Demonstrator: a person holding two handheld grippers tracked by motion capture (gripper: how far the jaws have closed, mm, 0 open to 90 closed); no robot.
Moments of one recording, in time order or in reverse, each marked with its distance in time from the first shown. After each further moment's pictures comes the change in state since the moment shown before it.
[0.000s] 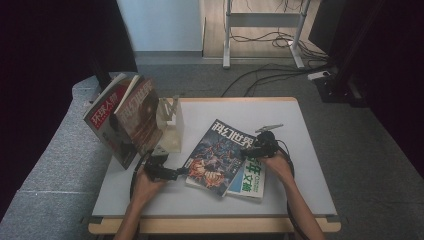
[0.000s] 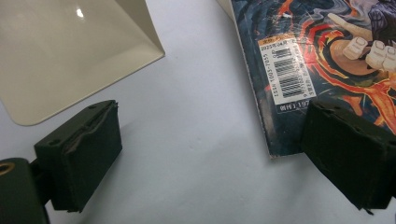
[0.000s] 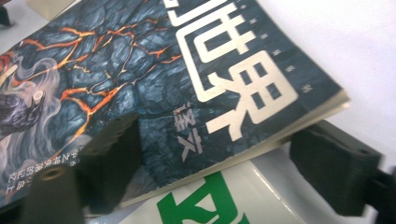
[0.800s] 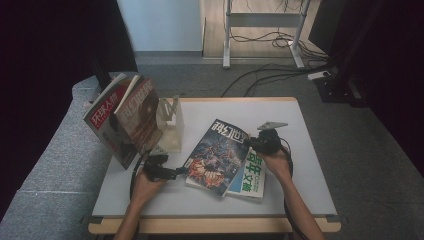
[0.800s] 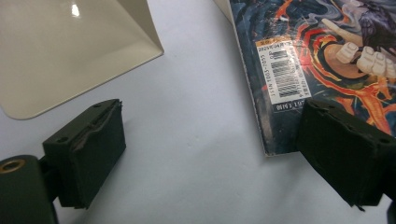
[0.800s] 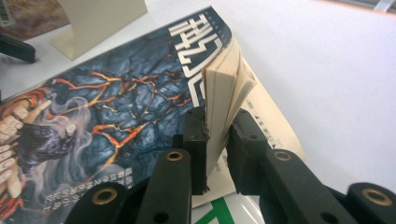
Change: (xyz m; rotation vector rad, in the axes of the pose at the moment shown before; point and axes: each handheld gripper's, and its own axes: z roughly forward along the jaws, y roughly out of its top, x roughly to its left) left arm 0.004 -0.002 -0.002 -0.015 -0.039 -0.042; right arm 0.019 0.013 -0.027 -0.152 -0.041 -0.093
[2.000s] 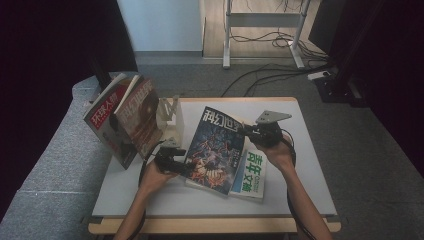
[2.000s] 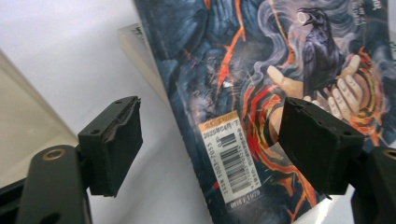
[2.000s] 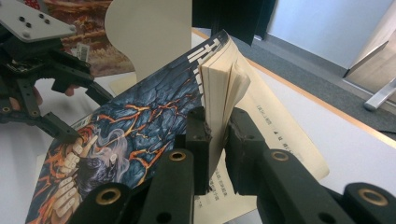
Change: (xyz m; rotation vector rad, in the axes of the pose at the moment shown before) left arm -0.021 0.045 0.011 -0.005 -0.188 0.128; right arm 0.037 0.054 -0.045 -0.159 0.063 -0.224
